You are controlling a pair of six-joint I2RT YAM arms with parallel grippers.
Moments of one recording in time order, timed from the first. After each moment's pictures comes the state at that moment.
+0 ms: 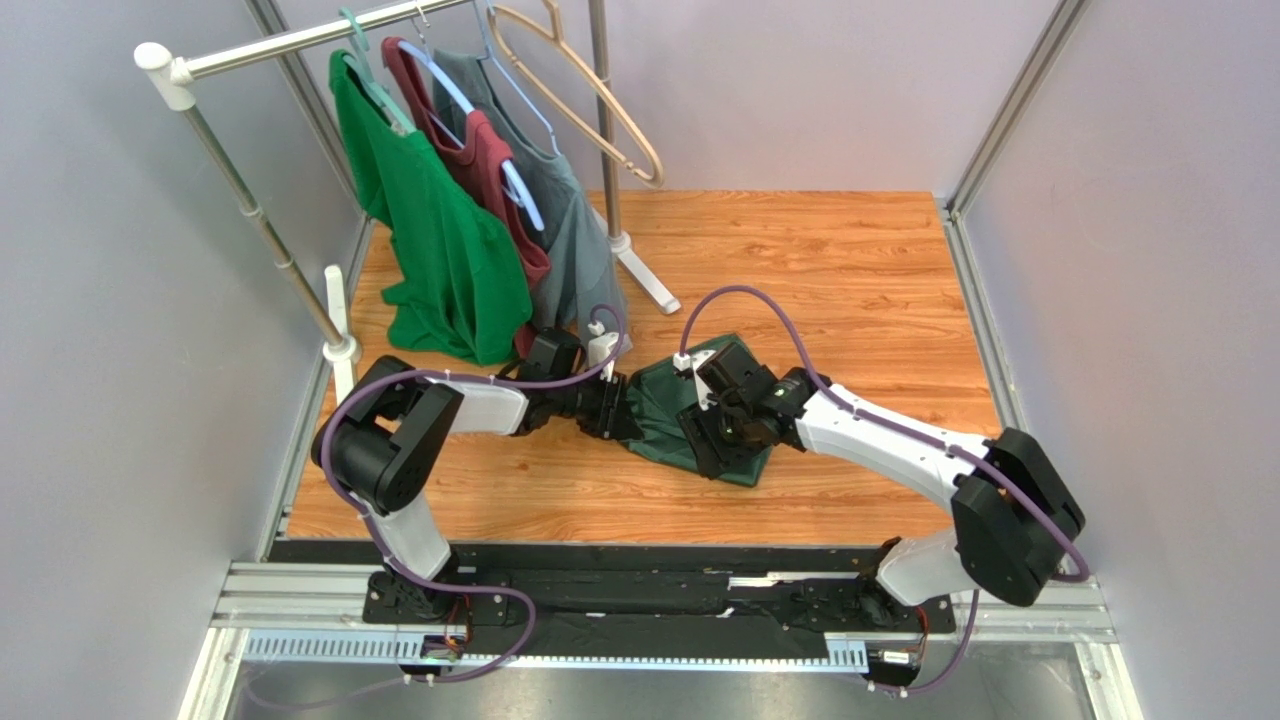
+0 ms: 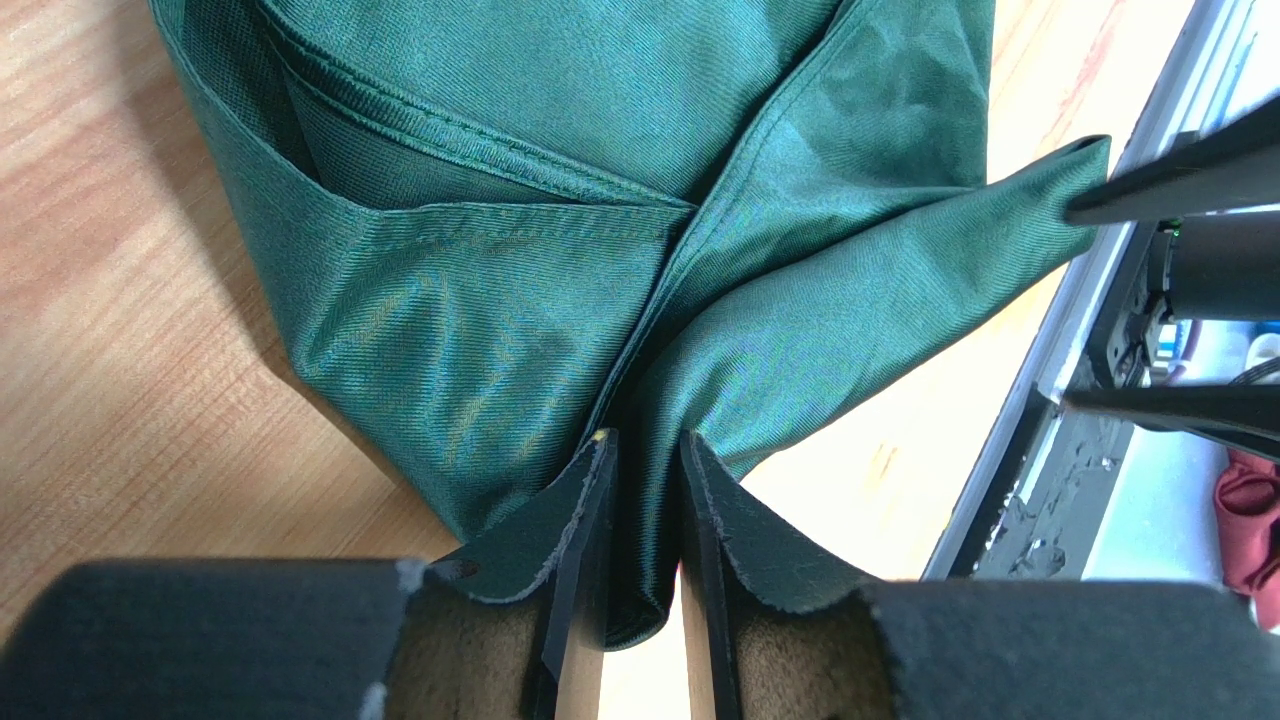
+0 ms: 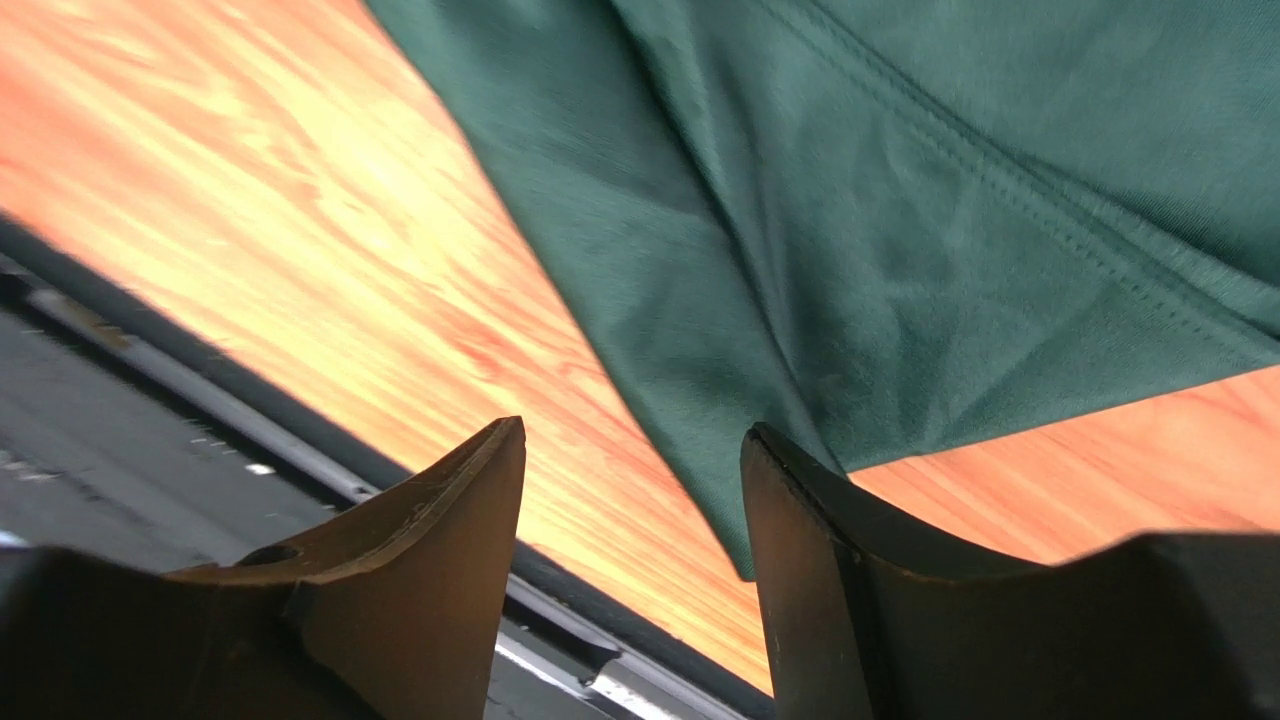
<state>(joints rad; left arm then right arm) -0.52 1.73 0.70 0.25 0.66 -0.30 0.79 1.39 0.91 -0.62 -0.07 0.23</state>
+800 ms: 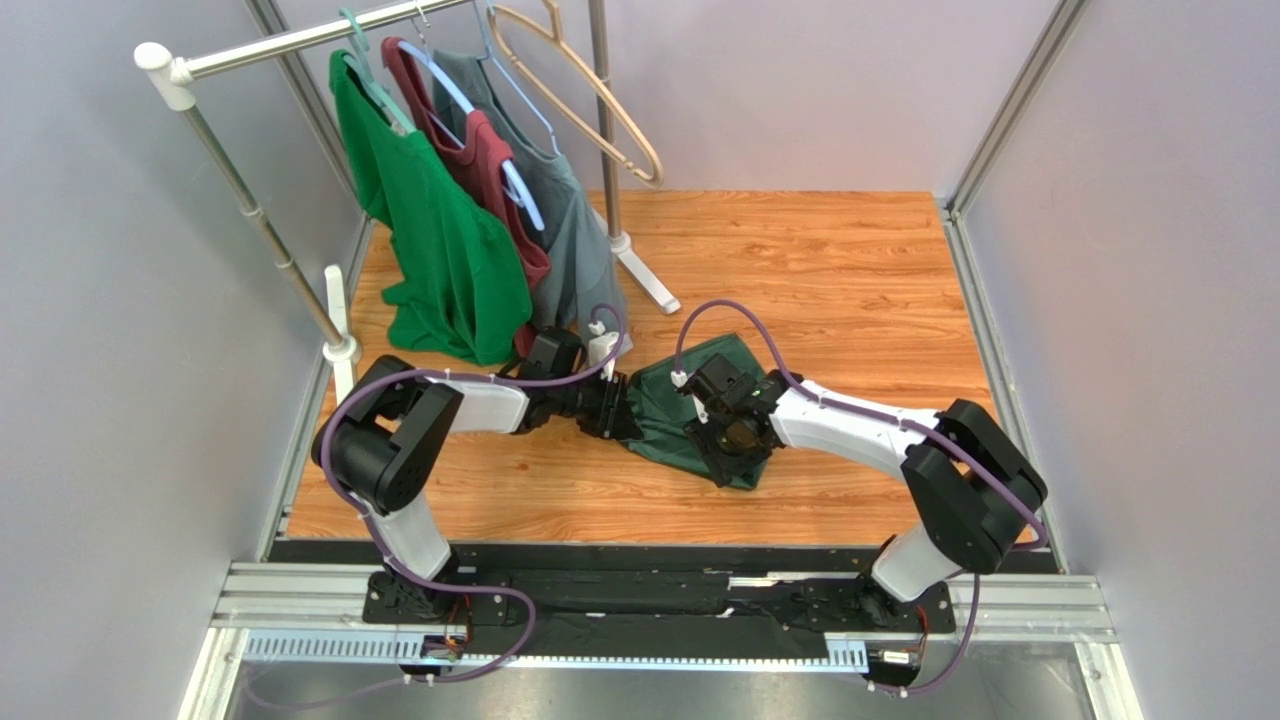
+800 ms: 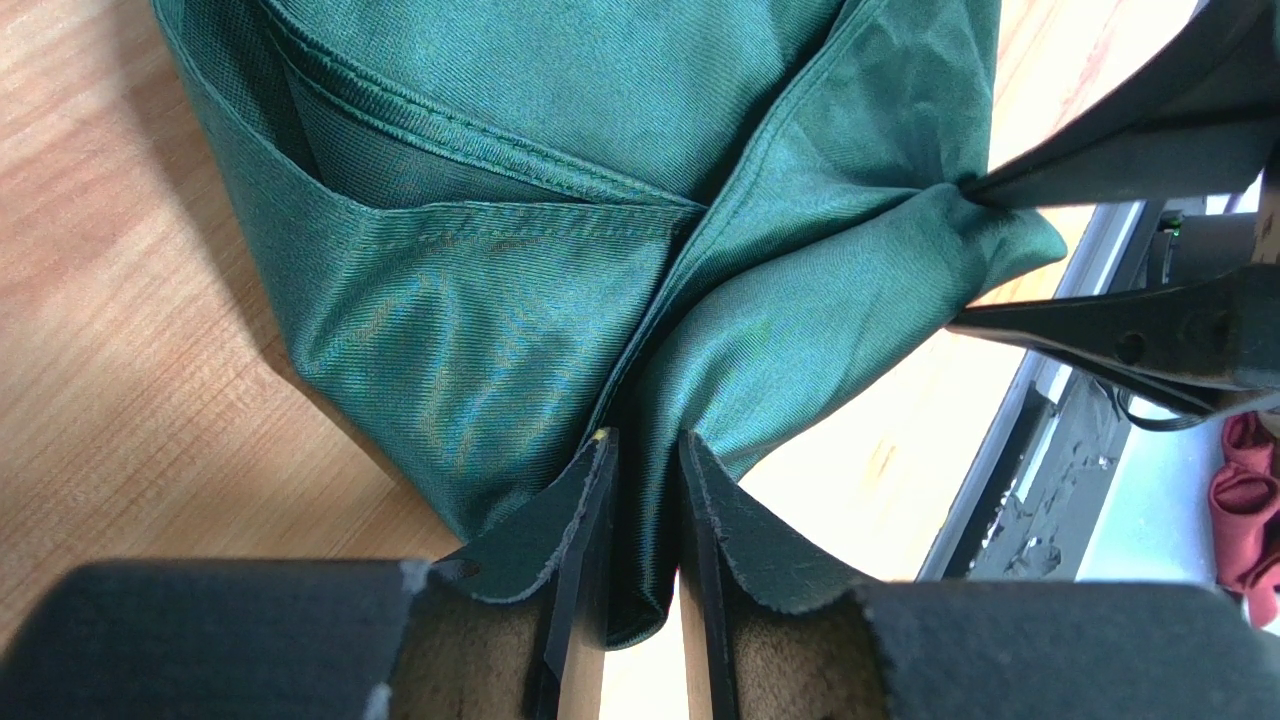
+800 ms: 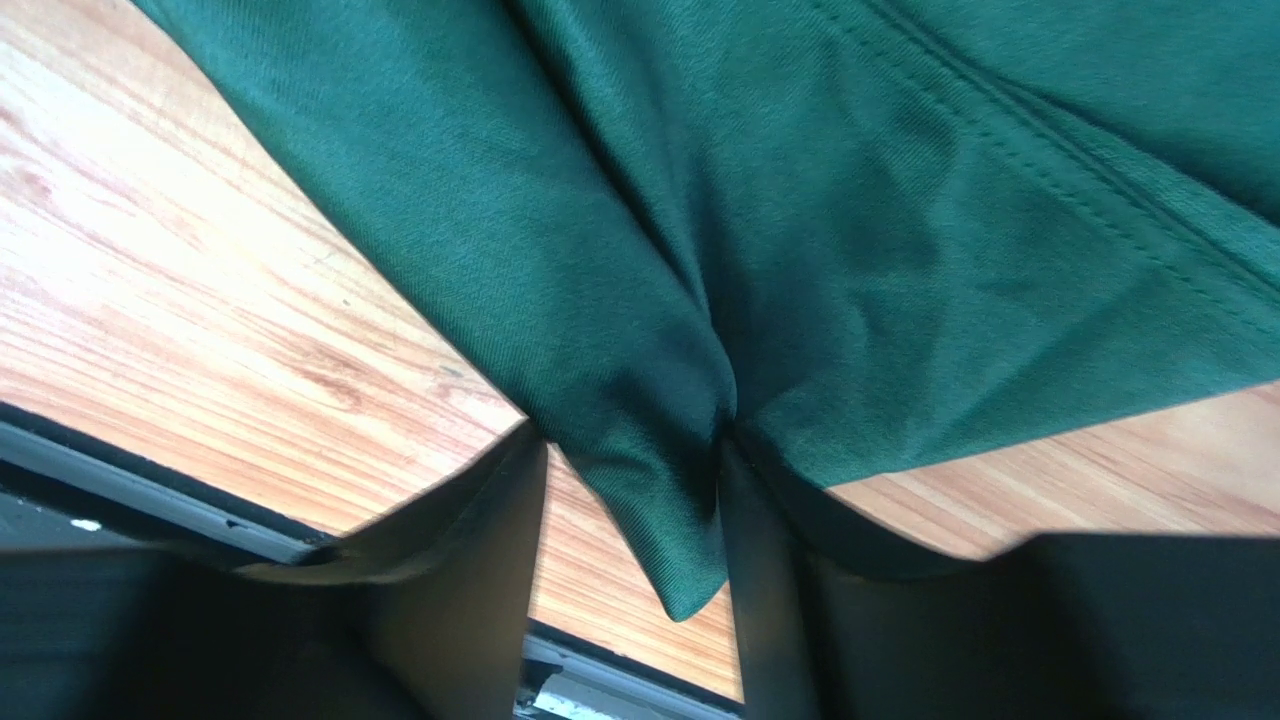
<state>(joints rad) -0.52 1.73 0.71 0.23 0.67 -0.30 0.79 1.55 0.89 -0.64 0.01 0.22</state>
